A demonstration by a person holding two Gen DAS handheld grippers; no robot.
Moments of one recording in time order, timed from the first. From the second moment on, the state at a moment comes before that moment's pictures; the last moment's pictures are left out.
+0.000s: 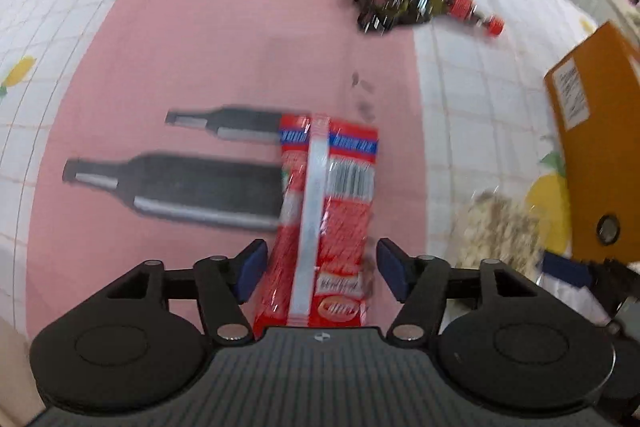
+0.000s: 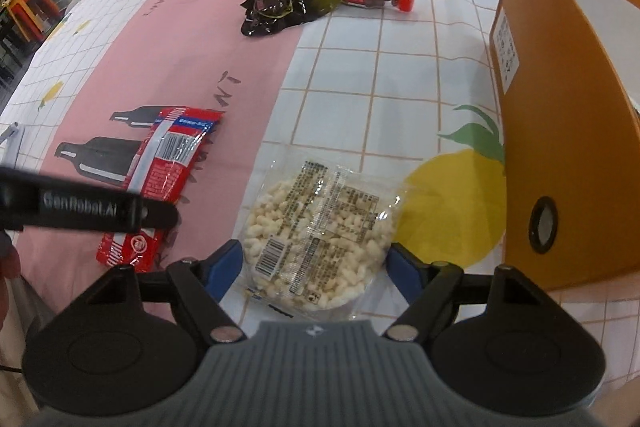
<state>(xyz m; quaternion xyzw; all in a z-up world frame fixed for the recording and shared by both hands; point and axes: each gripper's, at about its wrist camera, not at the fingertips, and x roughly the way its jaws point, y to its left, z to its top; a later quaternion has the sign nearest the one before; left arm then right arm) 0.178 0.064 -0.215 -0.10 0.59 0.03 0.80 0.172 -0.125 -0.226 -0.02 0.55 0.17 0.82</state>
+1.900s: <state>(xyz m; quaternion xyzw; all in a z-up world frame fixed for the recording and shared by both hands) 0.181 -0.018 -0.054 -0.15 0.46 -0.10 0.87 0.148 -0.224 -0.067 -0.05 0.39 0.15 0.91</state>
